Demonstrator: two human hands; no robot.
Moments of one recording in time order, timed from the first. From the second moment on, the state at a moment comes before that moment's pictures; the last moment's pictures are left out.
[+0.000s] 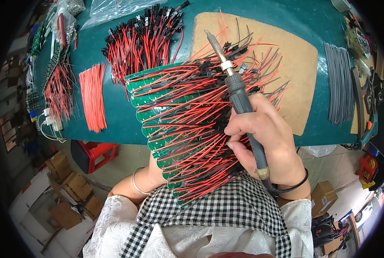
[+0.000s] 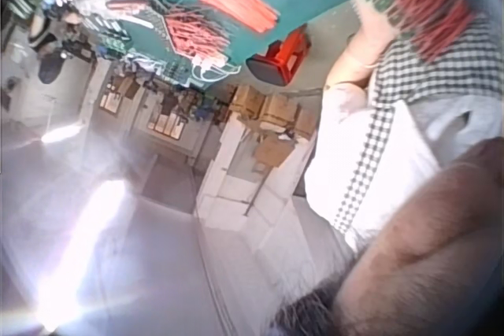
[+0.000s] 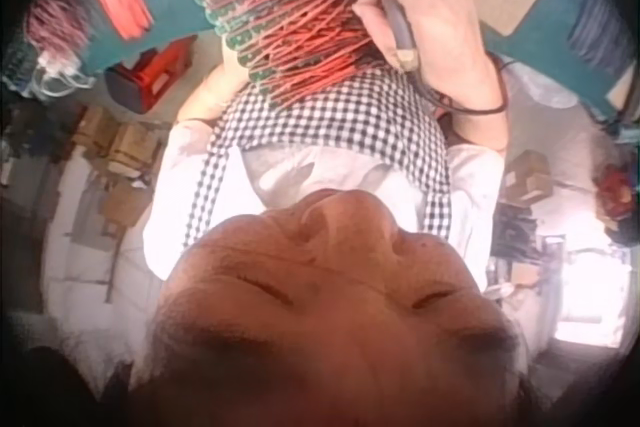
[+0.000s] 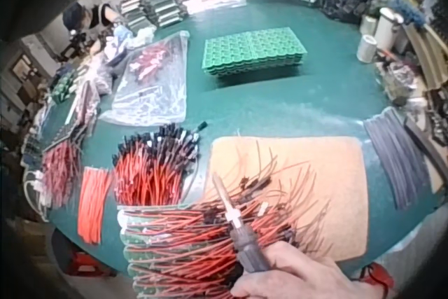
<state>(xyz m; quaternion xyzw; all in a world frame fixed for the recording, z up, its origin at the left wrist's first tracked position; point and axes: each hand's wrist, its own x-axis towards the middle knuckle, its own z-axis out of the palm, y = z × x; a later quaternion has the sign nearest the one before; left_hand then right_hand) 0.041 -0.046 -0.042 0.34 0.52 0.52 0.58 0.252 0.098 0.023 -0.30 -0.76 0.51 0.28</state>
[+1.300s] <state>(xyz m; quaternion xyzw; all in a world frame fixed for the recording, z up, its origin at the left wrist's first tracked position) 0.094 0.042 0.015 0.61 0.46 0.58 0.29 0.276 0.033 -0.050 -0.36 -0.33 0.77 0.41</state>
